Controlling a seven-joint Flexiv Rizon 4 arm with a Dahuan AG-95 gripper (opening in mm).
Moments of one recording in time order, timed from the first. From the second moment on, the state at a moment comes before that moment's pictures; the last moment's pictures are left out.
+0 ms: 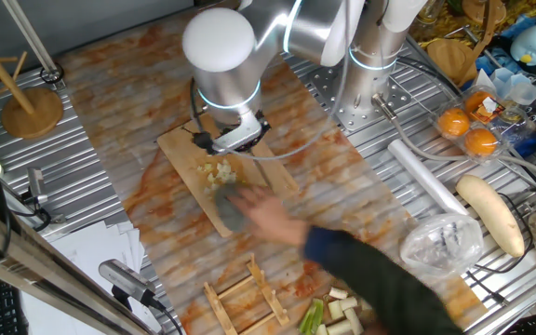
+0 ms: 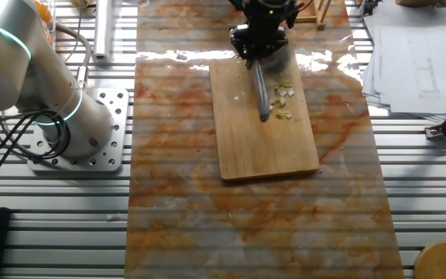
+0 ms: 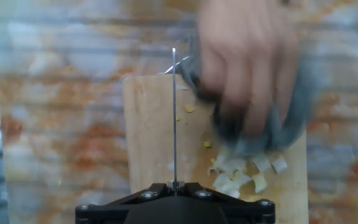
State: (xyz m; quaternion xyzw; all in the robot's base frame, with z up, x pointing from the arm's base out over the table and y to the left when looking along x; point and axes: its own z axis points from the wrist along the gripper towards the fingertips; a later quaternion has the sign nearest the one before) arm 0.422 0.100 0.142 0.69 -0.71 -0.01 0.10
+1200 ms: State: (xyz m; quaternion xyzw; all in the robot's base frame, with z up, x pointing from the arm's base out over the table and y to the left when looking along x) arm 0.462 0.135 0.150 0.34 -0.94 -0.05 0.07
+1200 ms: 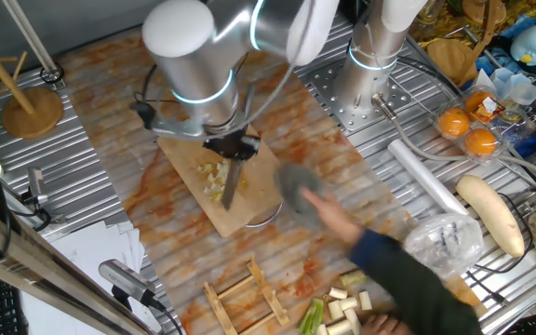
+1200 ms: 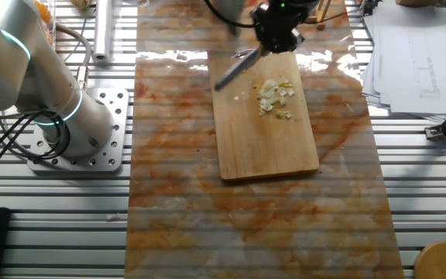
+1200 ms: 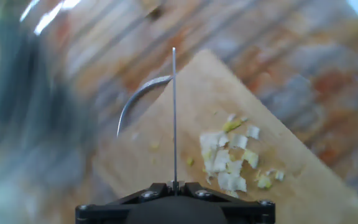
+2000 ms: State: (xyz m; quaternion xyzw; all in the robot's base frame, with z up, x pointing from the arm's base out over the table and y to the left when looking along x) arm 0.509 0.195 0.151 0.04 -0.99 -0.09 0.03
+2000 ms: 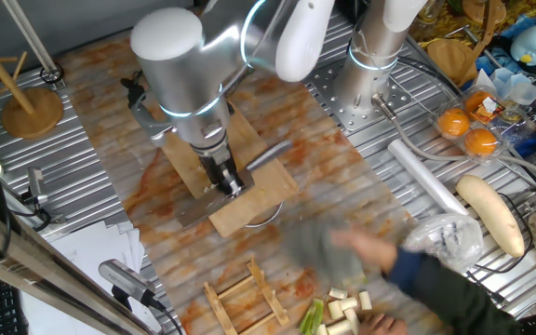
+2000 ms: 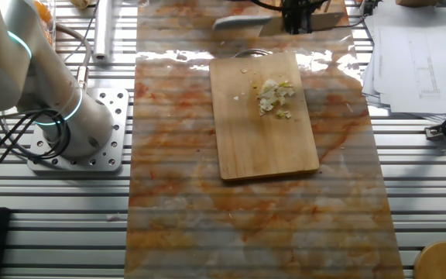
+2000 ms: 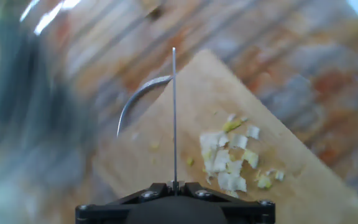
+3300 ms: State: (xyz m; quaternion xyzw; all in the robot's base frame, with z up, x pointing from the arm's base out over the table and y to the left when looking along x) arm 0.520 0.252 0.150 0.05 -0.99 -0.11 0.01
